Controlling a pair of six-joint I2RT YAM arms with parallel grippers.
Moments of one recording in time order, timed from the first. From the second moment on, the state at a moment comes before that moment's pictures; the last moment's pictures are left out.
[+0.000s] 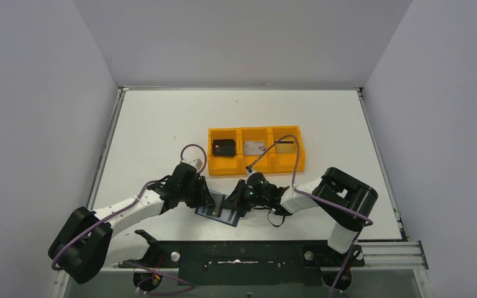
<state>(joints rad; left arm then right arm) -0.61 1.18 0.45 -0.21 0.18 -0.77 0.94 1.72 0.57 0.53 -0.23 1.25</state>
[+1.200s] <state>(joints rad) -0.61 1.19 0.45 -0.21 0.13 -0.77 0.93 1.72 0.51 0.62 -0.20 1.33</state>
